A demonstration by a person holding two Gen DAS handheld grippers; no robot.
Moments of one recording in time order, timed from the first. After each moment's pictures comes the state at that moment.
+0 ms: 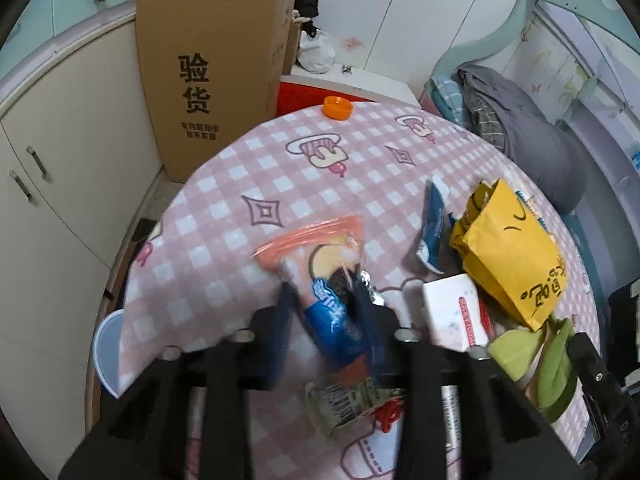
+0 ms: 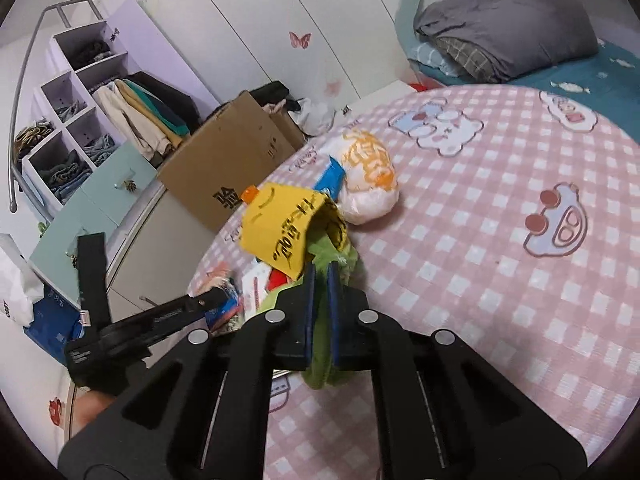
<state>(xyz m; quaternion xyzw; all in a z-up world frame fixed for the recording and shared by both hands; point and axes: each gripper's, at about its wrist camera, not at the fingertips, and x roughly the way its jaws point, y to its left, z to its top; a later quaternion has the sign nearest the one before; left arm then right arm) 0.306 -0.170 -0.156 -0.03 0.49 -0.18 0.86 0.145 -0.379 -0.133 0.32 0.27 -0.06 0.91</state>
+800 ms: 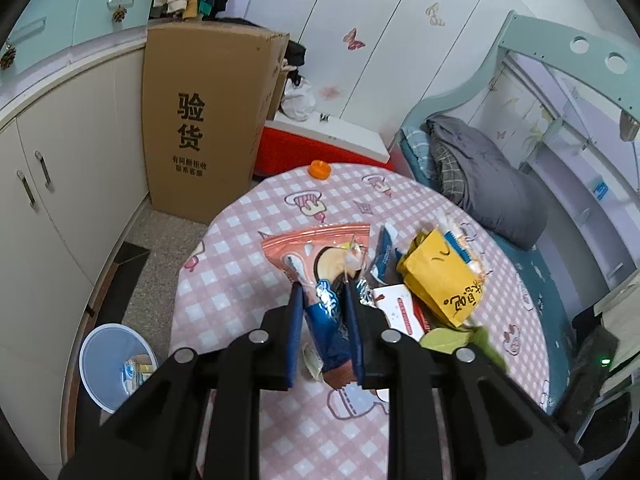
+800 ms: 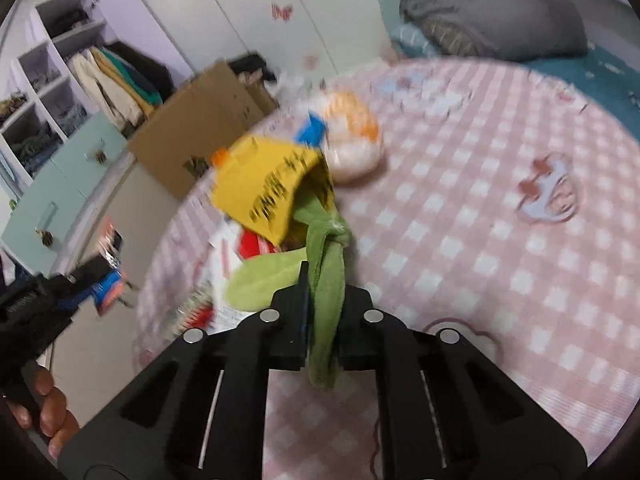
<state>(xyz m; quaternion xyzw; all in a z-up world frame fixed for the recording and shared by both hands) 0.254 -0.123 -0.092 -0.08 0.41 -0.21 0.88 0.144 -0.362 -0.132 0.28 0.31 -0.10 0.90</state>
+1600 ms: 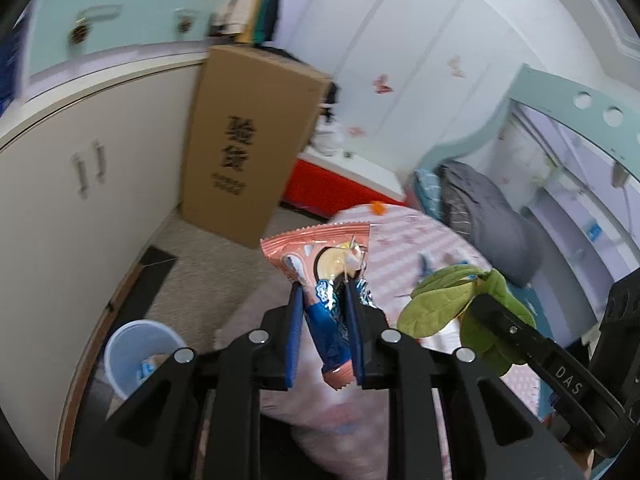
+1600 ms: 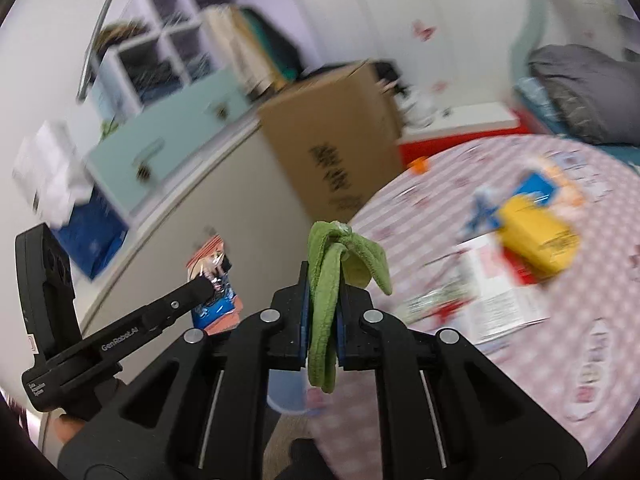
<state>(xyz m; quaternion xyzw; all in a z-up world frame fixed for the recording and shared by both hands) 0.212 0.030 -0.080 -0.14 0.37 -0.17 0.90 0.181 -0.174 -0.070 0.18 0.32 0.09 0.93</state>
